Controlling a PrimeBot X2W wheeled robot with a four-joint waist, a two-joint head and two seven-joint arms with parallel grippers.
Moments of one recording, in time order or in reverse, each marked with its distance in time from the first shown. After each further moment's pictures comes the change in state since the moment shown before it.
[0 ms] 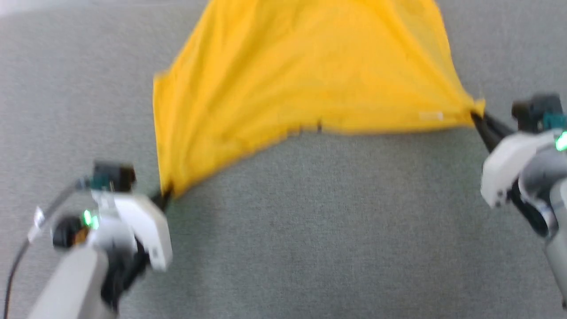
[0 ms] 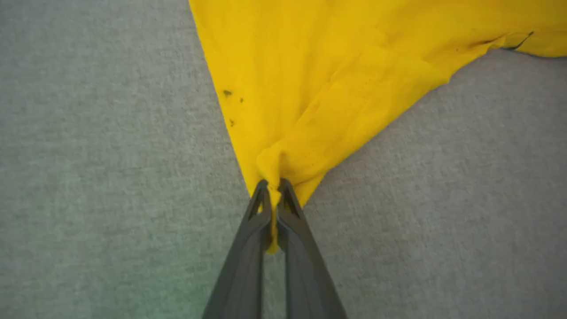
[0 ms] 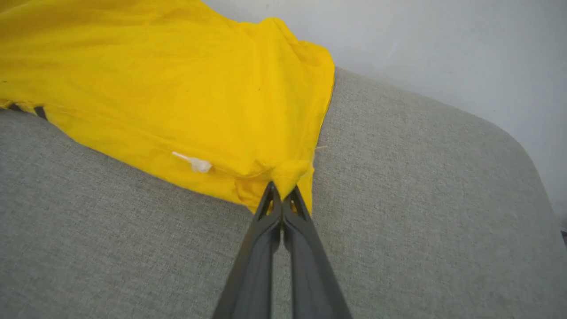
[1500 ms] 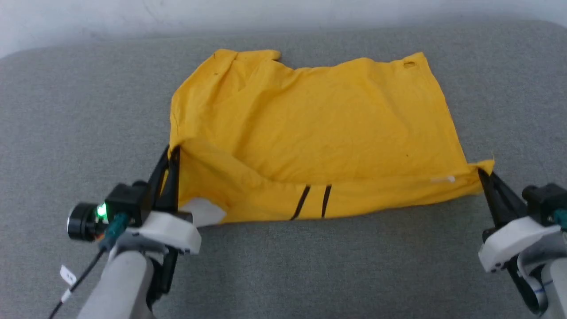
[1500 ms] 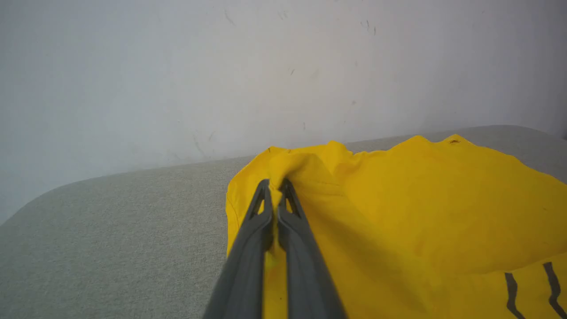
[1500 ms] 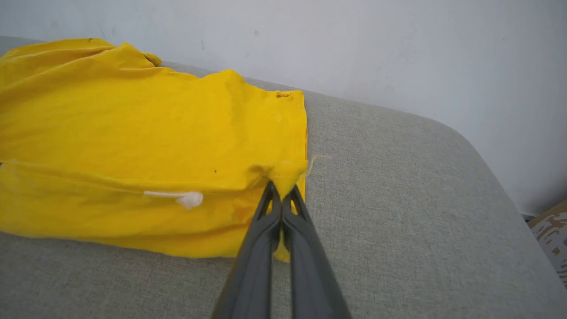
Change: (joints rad) left arm 0.053 -0.125 -0.030 -0.022 0.262 0.152 -0.600; right arm 0.367 0.115 -0.199 -0.132 -0.156 0.000 -0.294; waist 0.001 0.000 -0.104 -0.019
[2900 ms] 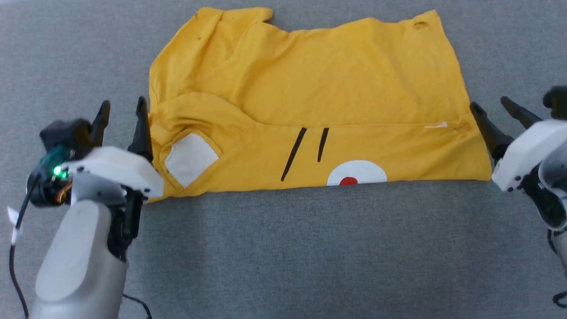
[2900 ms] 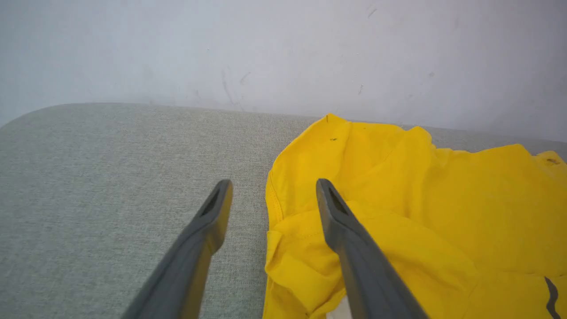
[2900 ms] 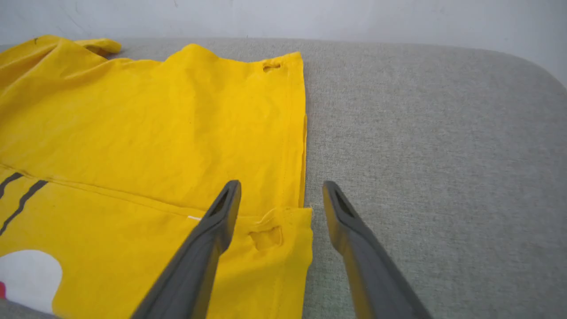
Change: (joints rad) left arm -0.218 0.014 0.124 0.121 -0.171 -0.006 0.197; right arm -0.390 -0.126 0.162 0.169 0.392 0.000 0.310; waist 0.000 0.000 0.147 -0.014
